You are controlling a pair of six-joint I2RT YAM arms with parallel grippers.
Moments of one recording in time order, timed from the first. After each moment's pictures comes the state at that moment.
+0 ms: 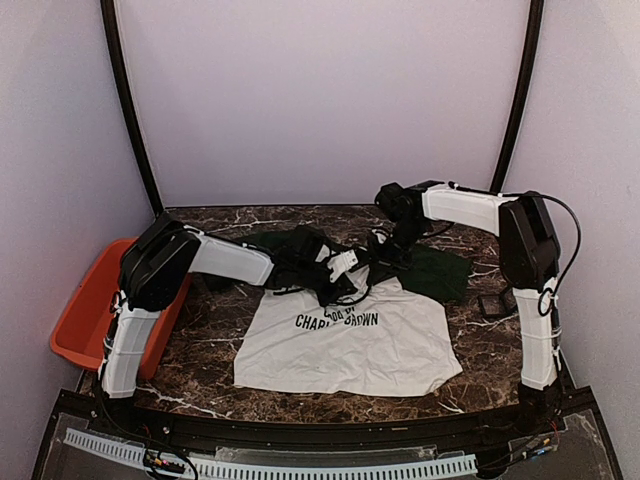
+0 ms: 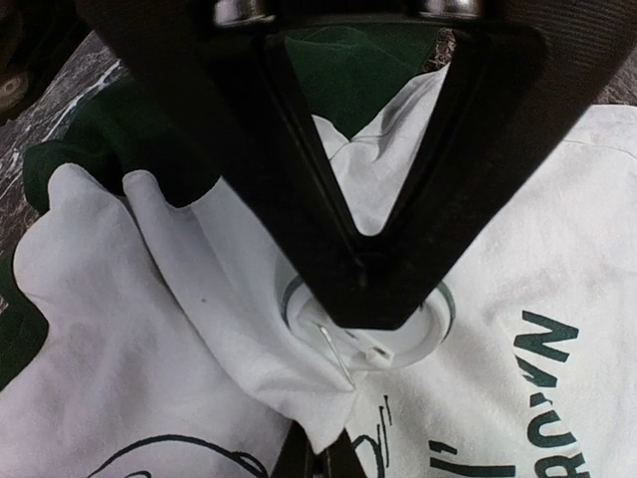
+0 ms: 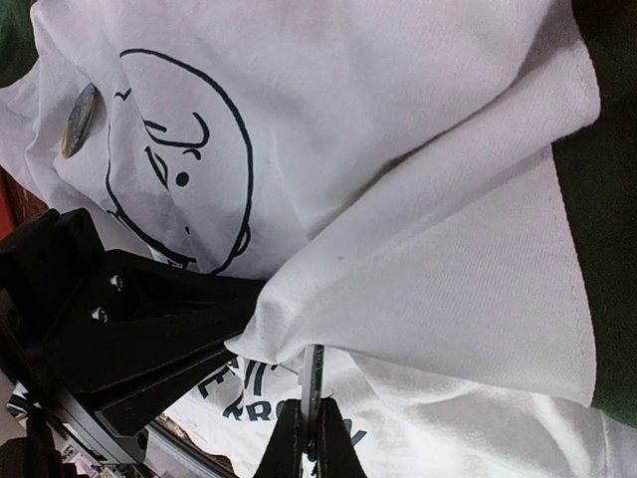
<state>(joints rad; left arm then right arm) -0.79 2.27 1.52 0.07 0.38 0.39 0.54 2.18 1.81 -1.04 -0.45 0.45</state>
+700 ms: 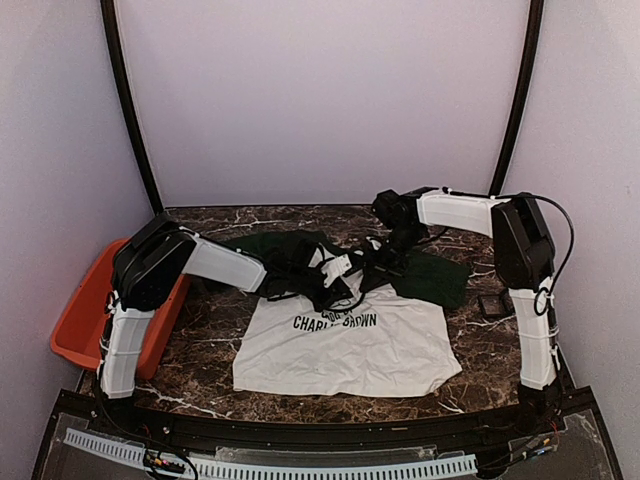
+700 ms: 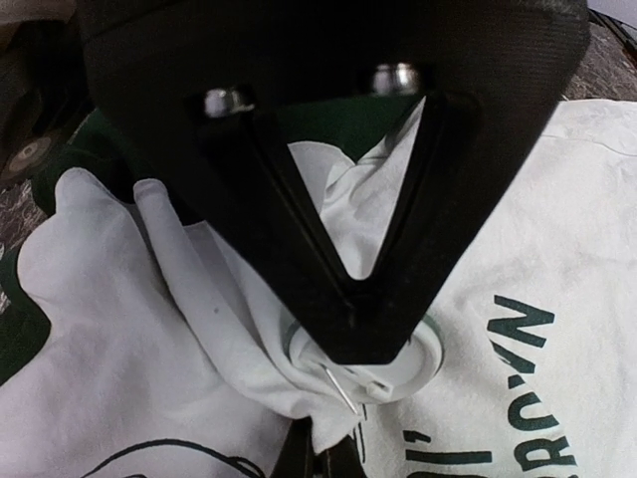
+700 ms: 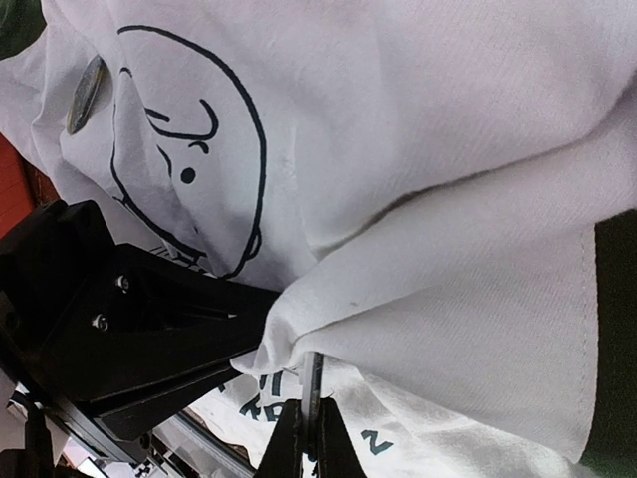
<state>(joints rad) -0.79 2.23 1.40 0.18 0.41 0.38 0.55 2.21 1.80 -1.02 -0.55 0.44</state>
